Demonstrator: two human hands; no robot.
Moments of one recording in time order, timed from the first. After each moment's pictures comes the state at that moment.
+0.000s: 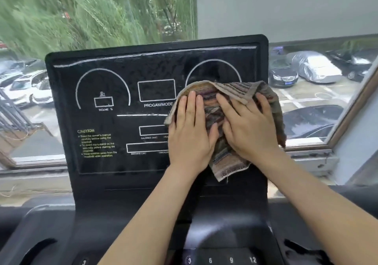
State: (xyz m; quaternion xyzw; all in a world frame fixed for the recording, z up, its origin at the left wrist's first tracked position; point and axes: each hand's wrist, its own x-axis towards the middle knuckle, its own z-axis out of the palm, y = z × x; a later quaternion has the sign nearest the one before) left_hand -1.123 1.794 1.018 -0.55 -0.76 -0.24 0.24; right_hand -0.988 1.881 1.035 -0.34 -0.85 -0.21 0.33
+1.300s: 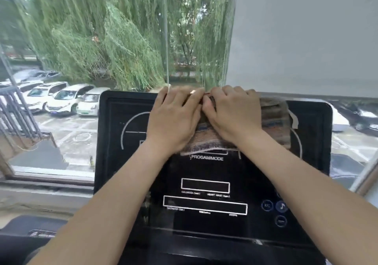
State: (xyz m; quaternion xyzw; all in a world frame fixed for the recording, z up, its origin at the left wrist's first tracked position) left_hand -1.285 1.797 1.144 -0.58 -0.69 -0.26 0.36; right_hand -1.163 1.893 1.158 -0.29 -0.84 -0.23 0.40
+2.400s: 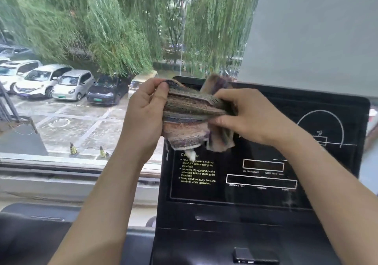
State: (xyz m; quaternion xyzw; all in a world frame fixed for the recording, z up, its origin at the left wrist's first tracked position) left_hand -1.382 1.629 1.156 -0.40 -0.49 -0.75 -0.18; right_hand -1.222 1.742 1.194 -0.20 -0.95 0.11 0.23
